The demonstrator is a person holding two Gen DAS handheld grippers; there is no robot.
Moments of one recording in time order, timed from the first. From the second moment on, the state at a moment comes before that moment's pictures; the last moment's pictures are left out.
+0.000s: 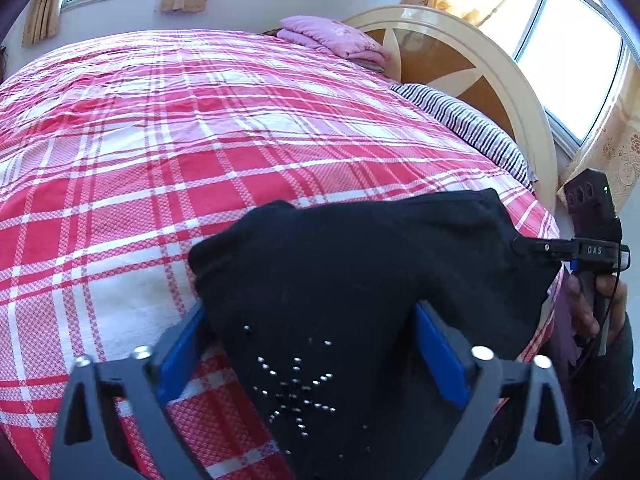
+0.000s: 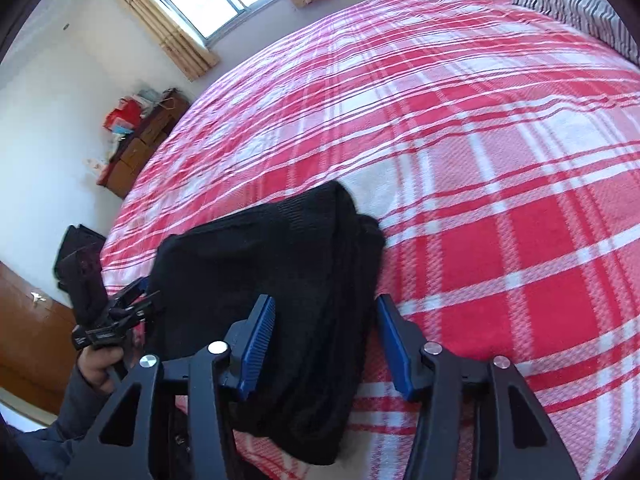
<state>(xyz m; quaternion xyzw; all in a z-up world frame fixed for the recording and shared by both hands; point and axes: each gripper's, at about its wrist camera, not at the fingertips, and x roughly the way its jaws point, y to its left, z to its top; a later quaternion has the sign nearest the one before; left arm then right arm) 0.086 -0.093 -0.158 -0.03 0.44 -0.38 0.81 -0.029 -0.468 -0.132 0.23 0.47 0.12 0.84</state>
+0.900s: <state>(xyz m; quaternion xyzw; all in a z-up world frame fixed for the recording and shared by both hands) 0.091 -0.034 -0.122 -0.13 0.42 -0.41 0.80 -0.013 -0.457 -0.087 0.24 0.42 0.20 0.85</state>
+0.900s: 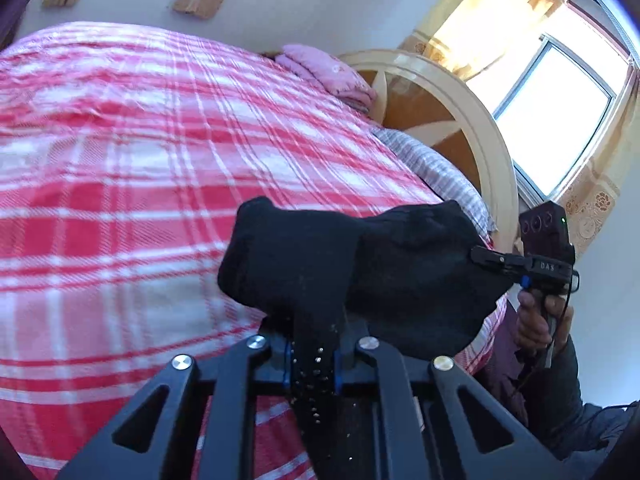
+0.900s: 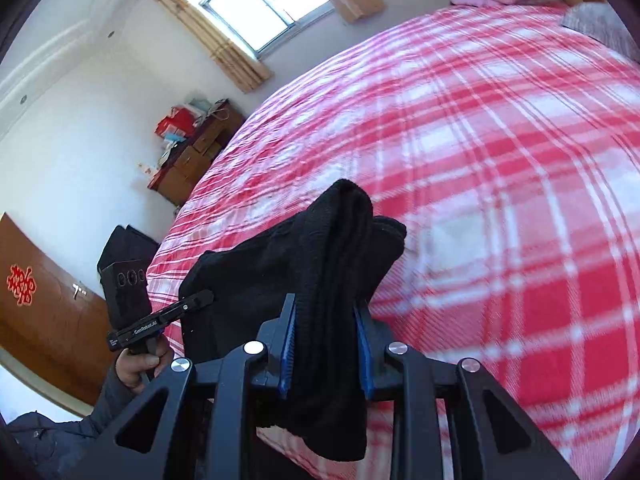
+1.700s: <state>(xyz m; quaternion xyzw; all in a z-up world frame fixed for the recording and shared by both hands) 0.144 0.174 -0.119 -0.14 0.38 -0.20 0.89 0.139 -0.235 -0.139 0.13 0.48 0.35 0.79</state>
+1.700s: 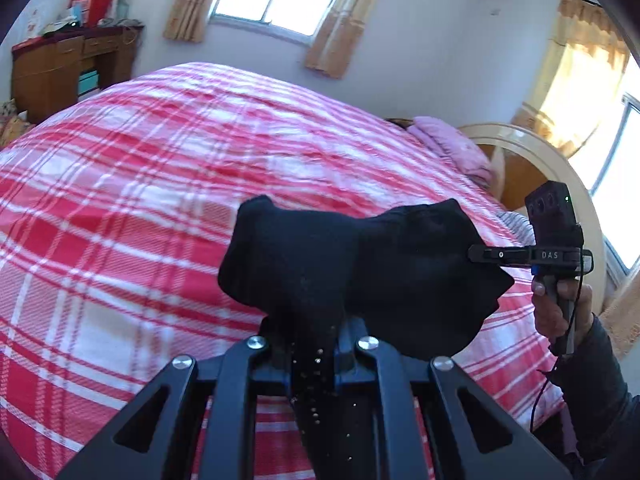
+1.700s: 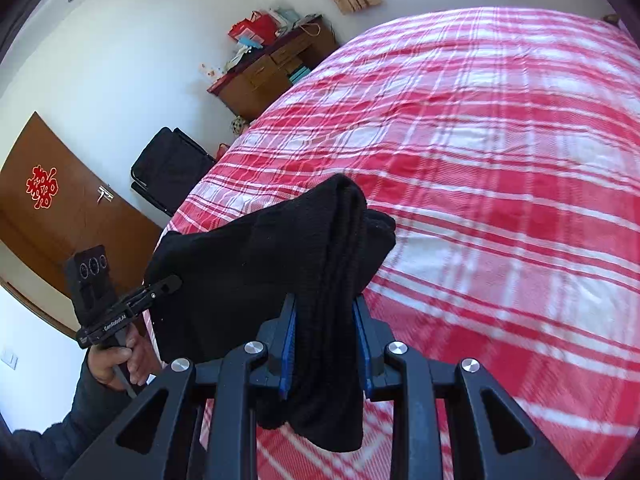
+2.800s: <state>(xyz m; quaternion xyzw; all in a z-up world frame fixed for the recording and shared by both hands) 0.116 0.173 -0.163 -0.04 0.40 -0.10 0.91 0.109 -0.275 -0.188 0.13 0.49 0.21 0.83</state>
